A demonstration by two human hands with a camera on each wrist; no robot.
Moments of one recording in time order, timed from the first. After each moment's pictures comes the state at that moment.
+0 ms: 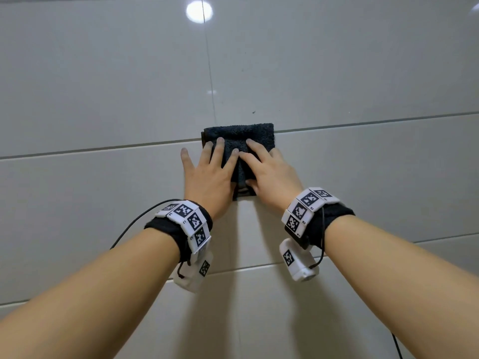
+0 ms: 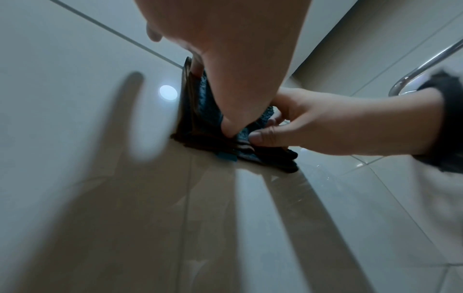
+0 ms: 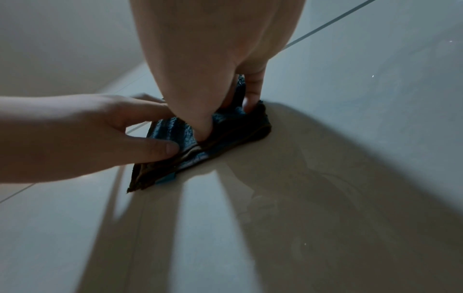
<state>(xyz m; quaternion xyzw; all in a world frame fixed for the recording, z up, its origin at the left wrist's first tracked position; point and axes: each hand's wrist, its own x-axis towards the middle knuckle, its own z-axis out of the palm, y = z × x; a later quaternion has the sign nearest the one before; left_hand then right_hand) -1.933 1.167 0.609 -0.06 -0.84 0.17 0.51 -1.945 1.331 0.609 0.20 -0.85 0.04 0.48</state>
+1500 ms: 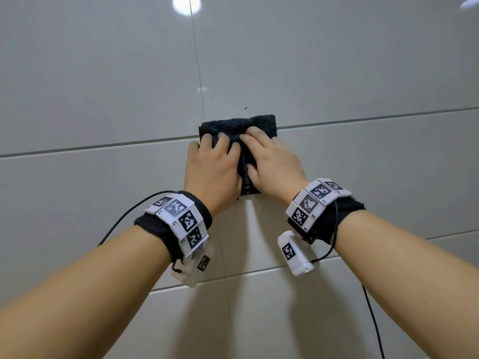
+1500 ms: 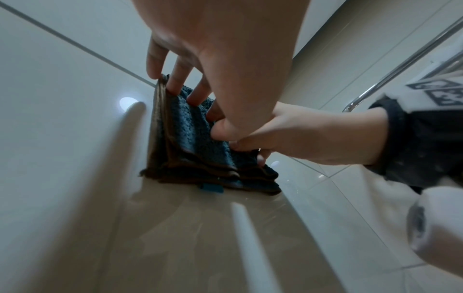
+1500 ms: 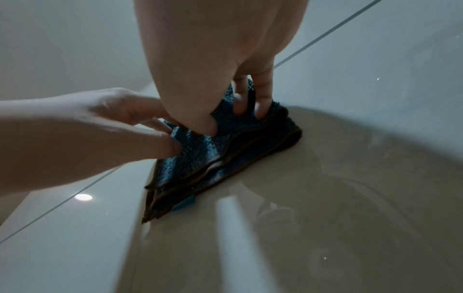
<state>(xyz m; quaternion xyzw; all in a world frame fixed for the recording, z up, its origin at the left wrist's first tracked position) -1.930 1.190 0.631 -0.14 -0.81 0.16 0.55 -1.959 1.343 0.626 0.19 -0.83 0.07 0.52</state>
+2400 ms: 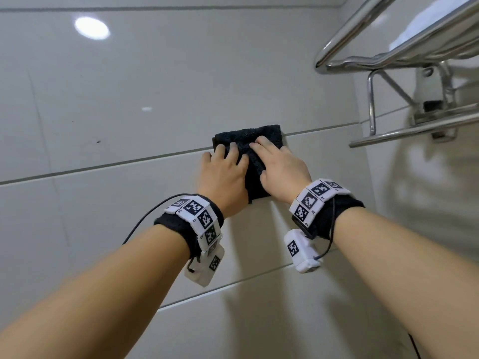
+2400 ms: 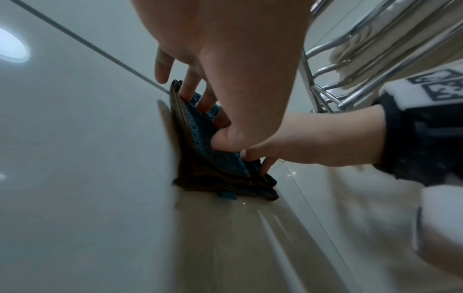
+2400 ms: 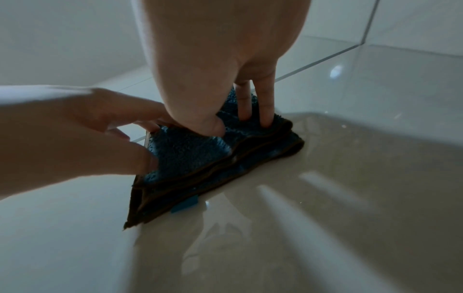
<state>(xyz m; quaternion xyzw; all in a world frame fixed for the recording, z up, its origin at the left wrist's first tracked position) -1.958 1.475 0.638 -0.18 -0.83 0.20 0.48 -1.986 1.633 0.622 0.09 -0.86 0.08 0.49</state>
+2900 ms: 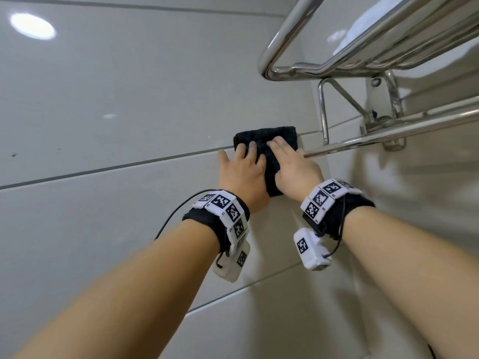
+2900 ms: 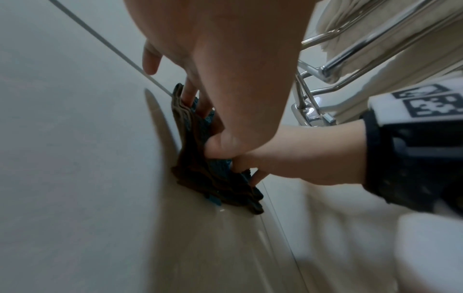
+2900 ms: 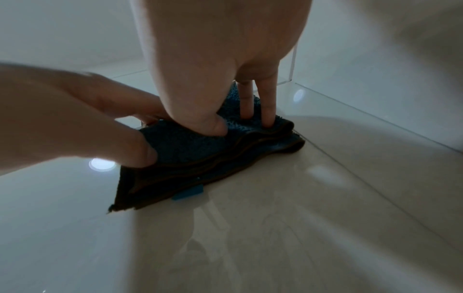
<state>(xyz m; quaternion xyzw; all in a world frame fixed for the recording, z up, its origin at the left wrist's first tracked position) -1.983 1.601 0.640 -0.22 -0.84 0.18 0.47 -2.003 1.749 0.621 -0.02 -0.88 0.08 0.47</state>
